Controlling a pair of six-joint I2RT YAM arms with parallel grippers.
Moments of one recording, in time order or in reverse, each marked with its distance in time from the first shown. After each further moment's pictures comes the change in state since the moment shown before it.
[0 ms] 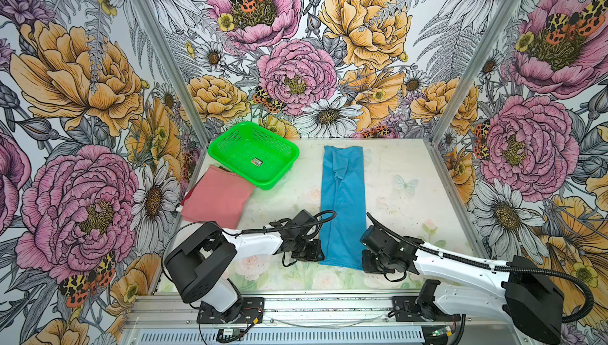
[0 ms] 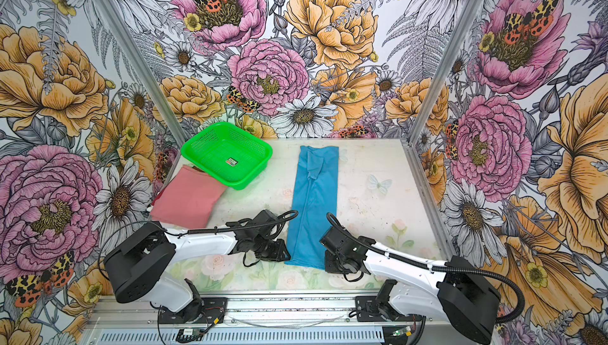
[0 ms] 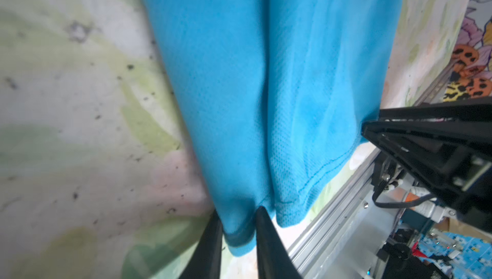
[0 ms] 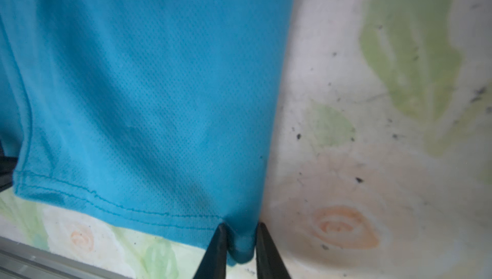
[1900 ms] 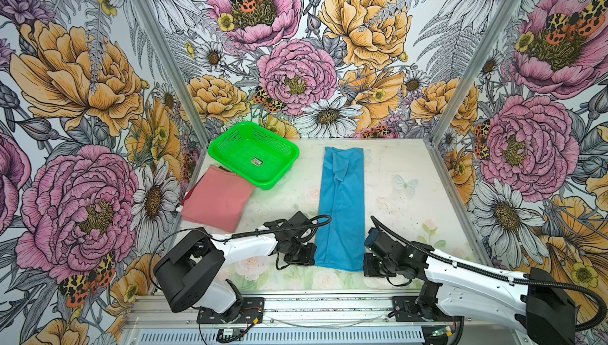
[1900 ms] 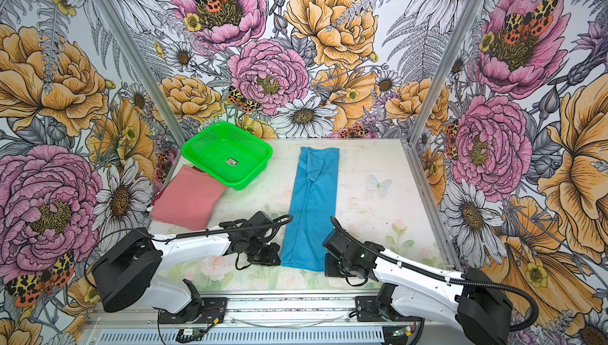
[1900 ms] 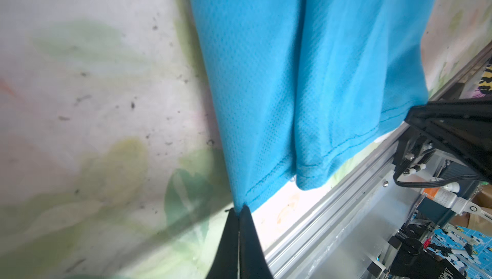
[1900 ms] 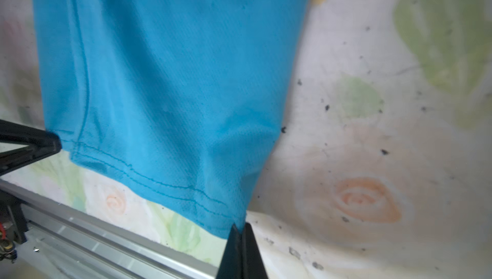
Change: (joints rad) left arm 0.034 -0.100 0.010 -0.186 -0.006 0.056; right arm 0.033 -0.134 -0.005 -0.018 -0.034 0.010
